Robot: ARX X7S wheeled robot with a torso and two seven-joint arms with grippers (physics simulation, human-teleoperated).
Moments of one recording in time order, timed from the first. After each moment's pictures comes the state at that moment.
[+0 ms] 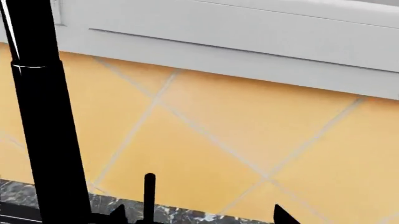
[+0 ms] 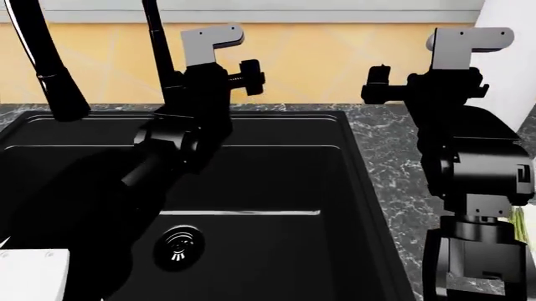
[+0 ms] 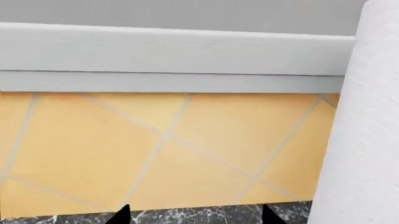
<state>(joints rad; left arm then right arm) -1.50 0.00 1.55 -1.17 -1.68 0.04 -0.48 1.07 0.21 -0.01 0.28 0.10 0.81 0.00</state>
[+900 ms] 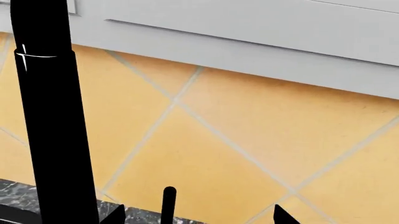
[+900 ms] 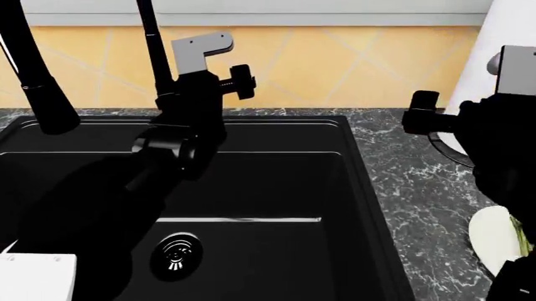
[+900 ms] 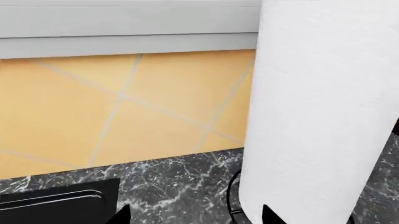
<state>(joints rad) -1.46 0.00 1.60 -1.22 -1.72 0.10 -0.47 0.95 0.42 0.12 -0.27 0.58 1.39 0.36</state>
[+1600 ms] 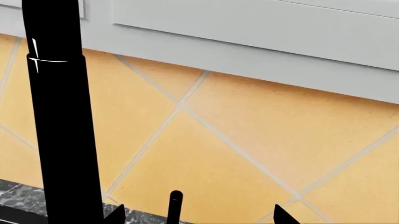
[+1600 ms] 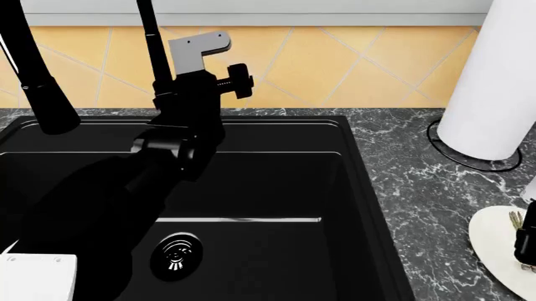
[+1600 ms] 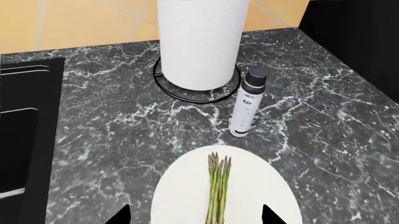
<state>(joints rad) -1.46 0.00 1.60 -1.23 -1.73 0.12 -0.46 0.17 1.23 0.61 -0.58 2.42 1.09 1.51</state>
